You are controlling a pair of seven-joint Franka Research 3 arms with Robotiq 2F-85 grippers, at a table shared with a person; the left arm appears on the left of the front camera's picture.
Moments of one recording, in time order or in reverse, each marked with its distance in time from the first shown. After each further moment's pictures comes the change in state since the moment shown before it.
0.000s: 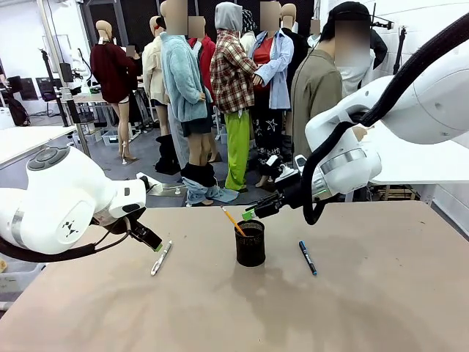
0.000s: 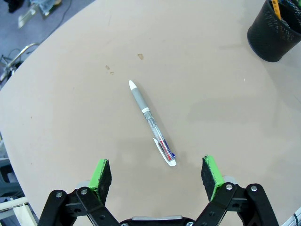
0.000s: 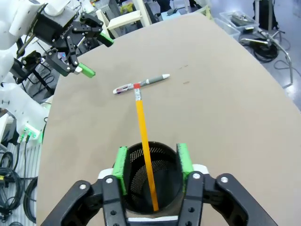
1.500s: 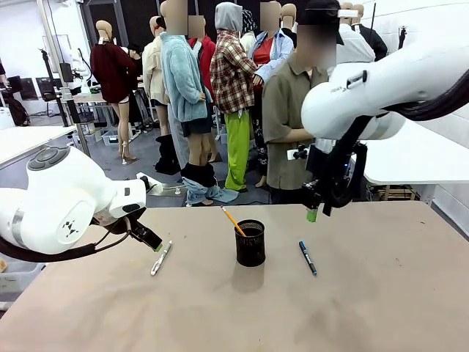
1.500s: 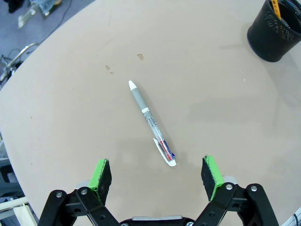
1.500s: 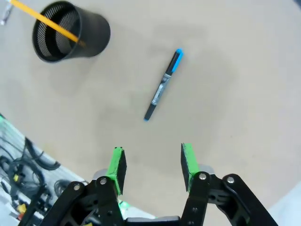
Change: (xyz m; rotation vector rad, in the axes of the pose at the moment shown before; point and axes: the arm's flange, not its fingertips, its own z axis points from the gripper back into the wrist) left arm 0.000 0.000 0.000 0.000 0.000 0.000; right arm 0.065 0.067 0.094 -0.568 0.828 -0.590
